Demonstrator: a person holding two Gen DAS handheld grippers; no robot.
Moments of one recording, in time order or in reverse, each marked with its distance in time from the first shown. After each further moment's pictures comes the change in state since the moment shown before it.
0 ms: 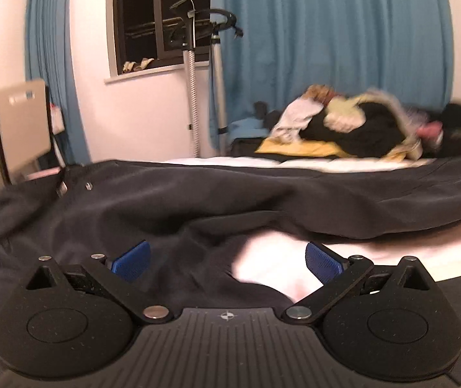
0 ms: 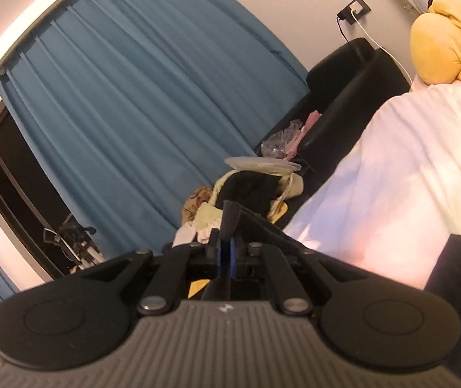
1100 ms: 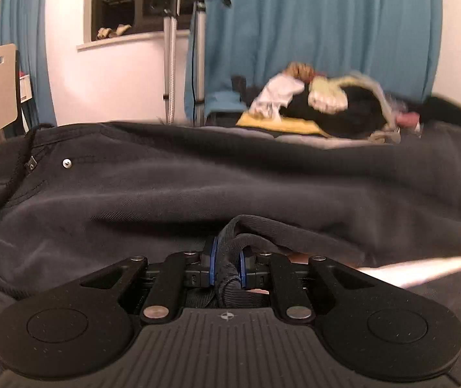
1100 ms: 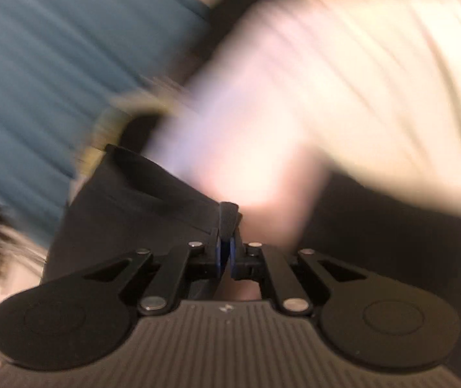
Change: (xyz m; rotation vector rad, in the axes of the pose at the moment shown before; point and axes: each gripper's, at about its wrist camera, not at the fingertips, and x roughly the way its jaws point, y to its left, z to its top) left arm 0.024 0.046 -0.005 -0.084 0.085 -0.165; right arm 0.040 -0.121 -0.057 0.231 0.321 -0.405
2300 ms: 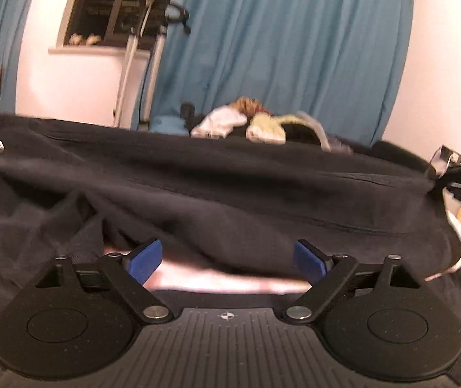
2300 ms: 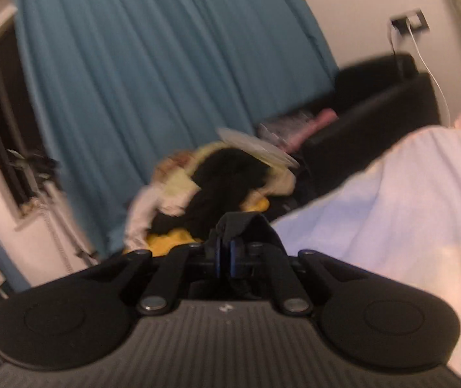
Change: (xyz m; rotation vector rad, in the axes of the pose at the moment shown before) left arm -0.042 -0.067 -0.023 -0.129 -0.183 -0.217; right arm 0.100 0.155 0.055 -0.544 -0.253 0.281
